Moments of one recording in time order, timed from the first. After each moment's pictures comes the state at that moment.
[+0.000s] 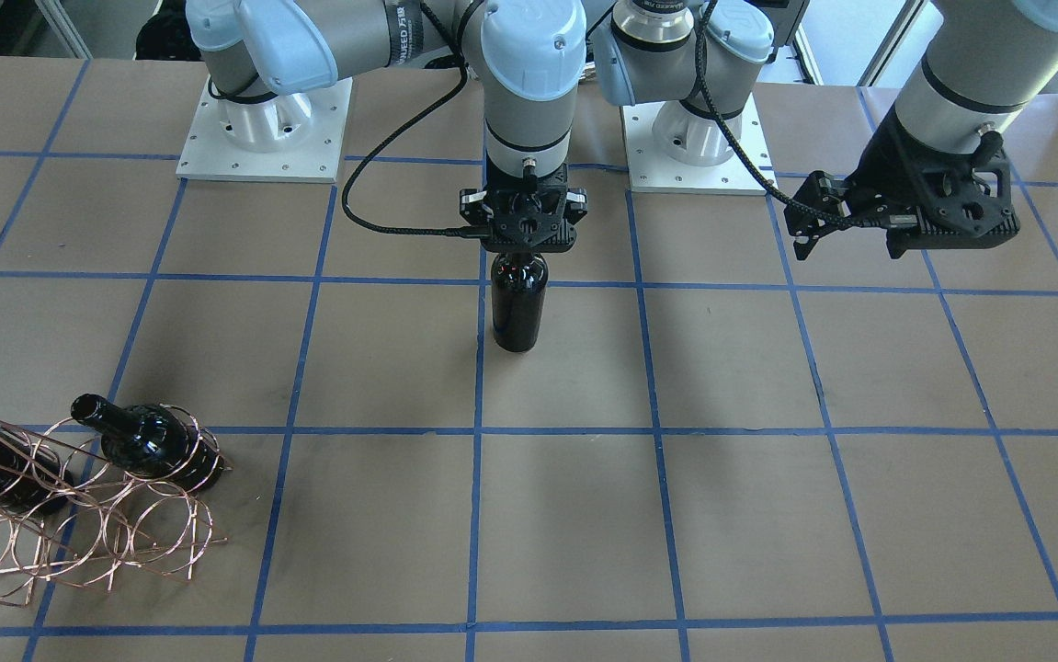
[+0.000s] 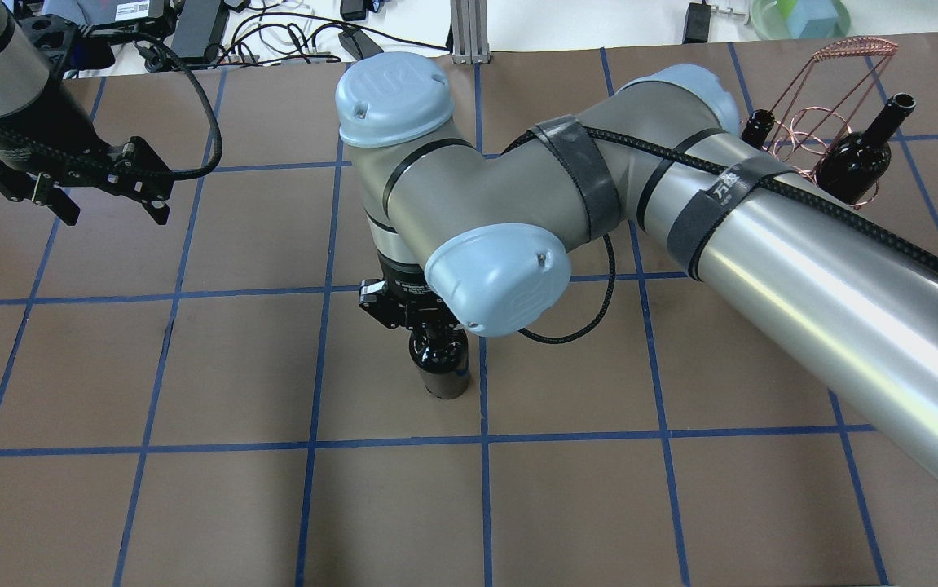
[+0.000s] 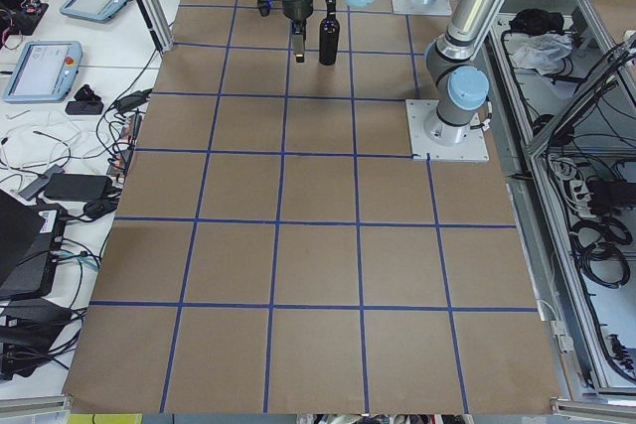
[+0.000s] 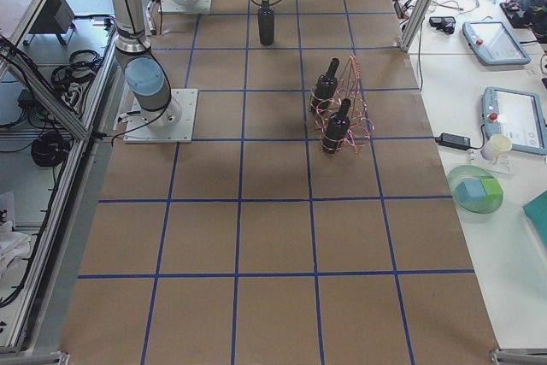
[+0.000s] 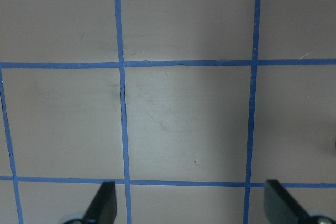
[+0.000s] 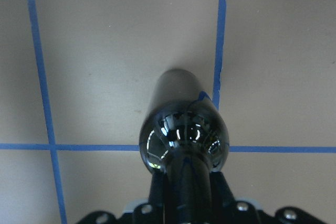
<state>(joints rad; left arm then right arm) -1.37 -1.55 -1.62 -1.57 1.65 0.19 2.10 -1.32 1.57 -1.71 -1.46 0.51</state>
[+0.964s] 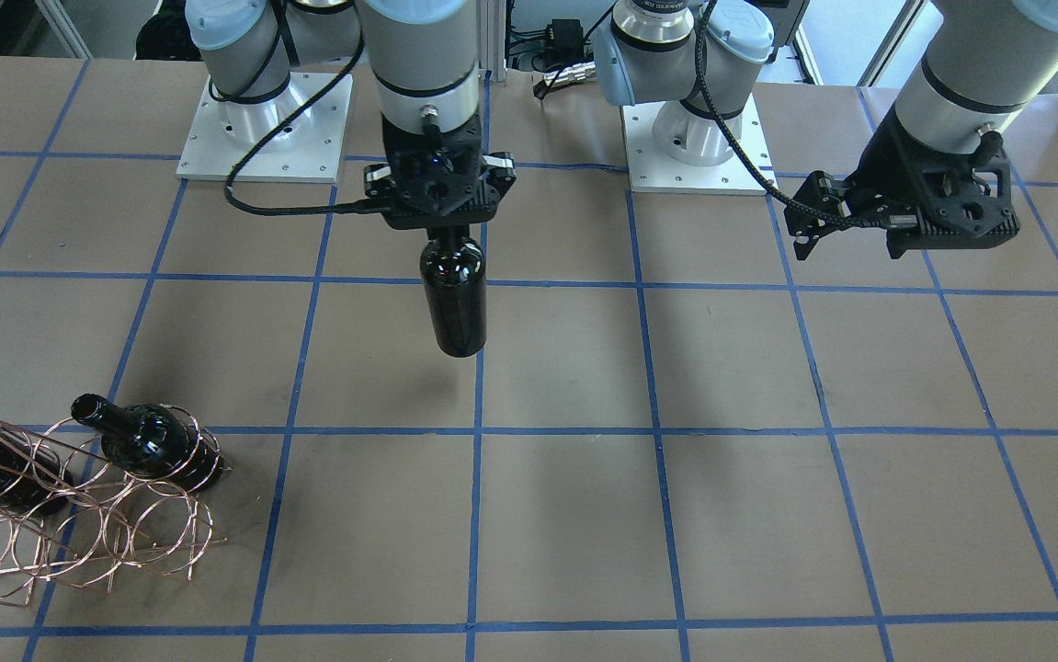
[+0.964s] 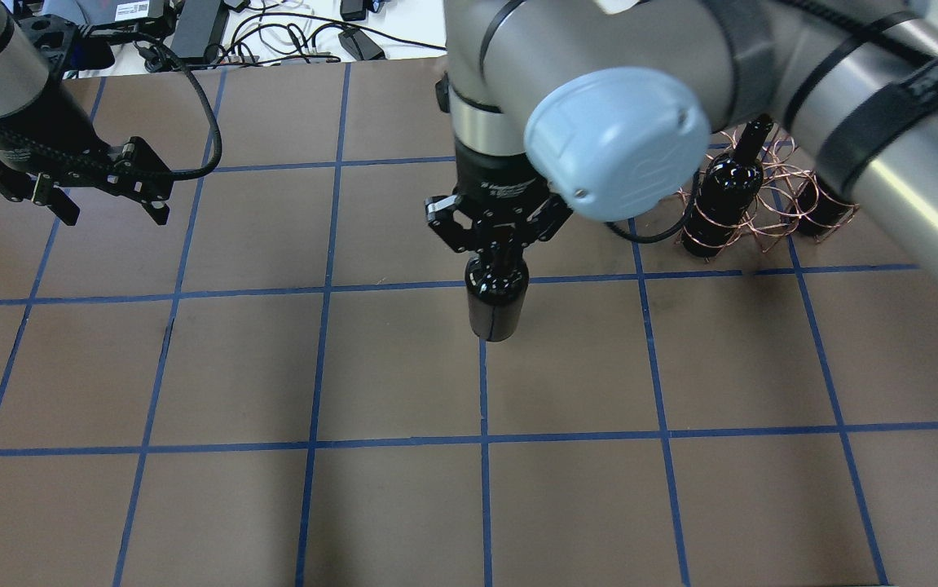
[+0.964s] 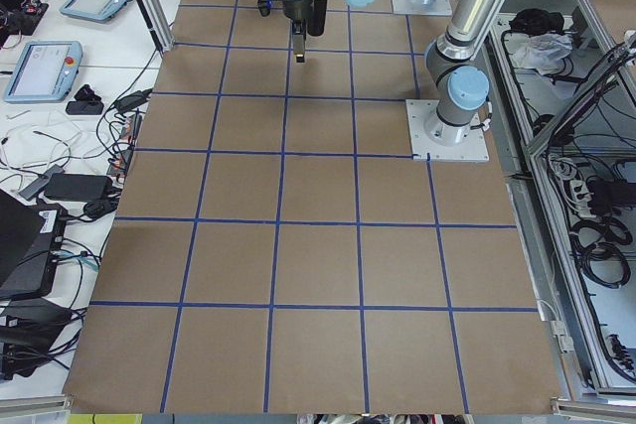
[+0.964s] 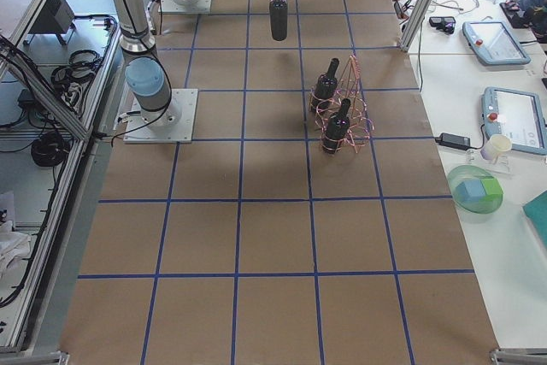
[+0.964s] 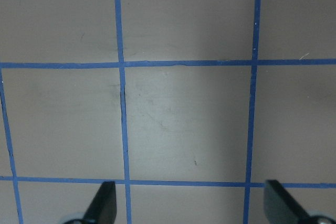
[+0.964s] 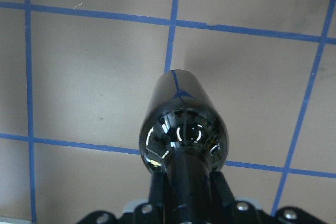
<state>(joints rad) -1.37 -1.55 -1.62 -1.57 1.65 0.19 1.91 -1.42 1.45 -1.51 -1.51 0.19</state>
